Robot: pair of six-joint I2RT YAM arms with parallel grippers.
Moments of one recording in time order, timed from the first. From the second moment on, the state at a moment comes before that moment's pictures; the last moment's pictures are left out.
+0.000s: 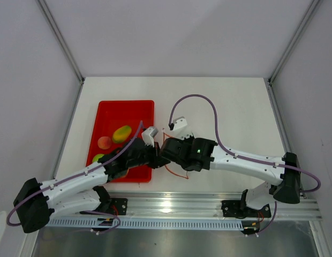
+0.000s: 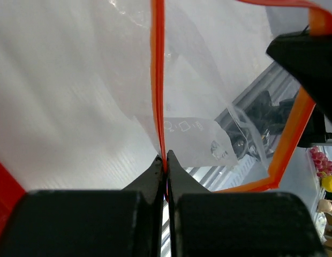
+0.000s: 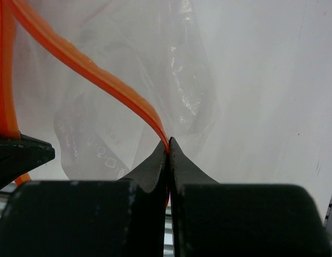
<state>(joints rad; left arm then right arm) -0.89 0.94 0.53 -0.07 0.14 -0.74 1.27 1.48 1.40 -1.08 0.83 0.68</state>
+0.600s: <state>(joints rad) -0.89 1.17 0.65 0.10 0.25 -0.74 1.10 1.19 1.18 -0.93 0.64 0.51</state>
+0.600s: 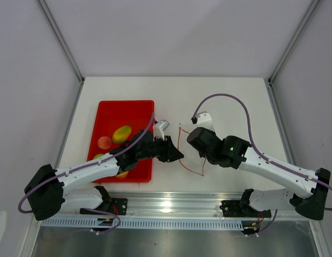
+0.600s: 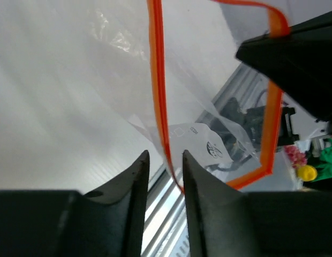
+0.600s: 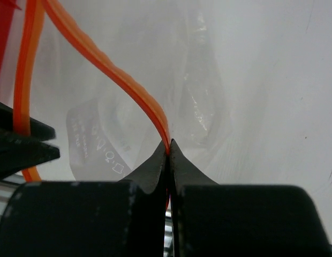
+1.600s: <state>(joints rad) -0.52 0.91 0.77 -0.44 -0.24 -0.70 0.95 1.33 1.15 -0.88 0.50 0.49</state>
